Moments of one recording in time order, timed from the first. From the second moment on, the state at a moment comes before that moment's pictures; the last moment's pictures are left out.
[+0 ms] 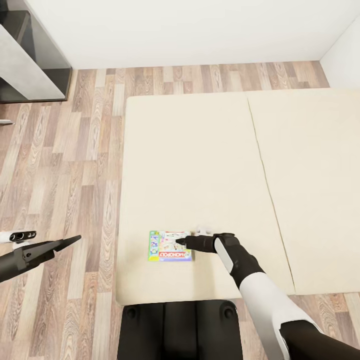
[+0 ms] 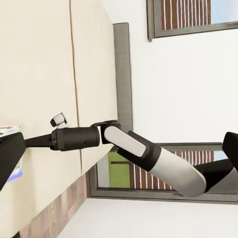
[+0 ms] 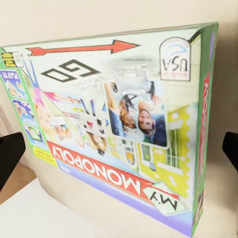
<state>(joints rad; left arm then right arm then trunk) -0.38 0.45 0.41 -1.36 0.50 0.93 -1.57 -0.86 0.16 0.06 -0.64 -0.20 0.65 0.36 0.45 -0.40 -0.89</state>
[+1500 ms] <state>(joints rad) -0.38 0.46 0.41 -1.36 0.50 0.93 -1.57 -0.86 0.15 0.05 -0.64 -0.20 0.65 0.37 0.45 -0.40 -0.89</state>
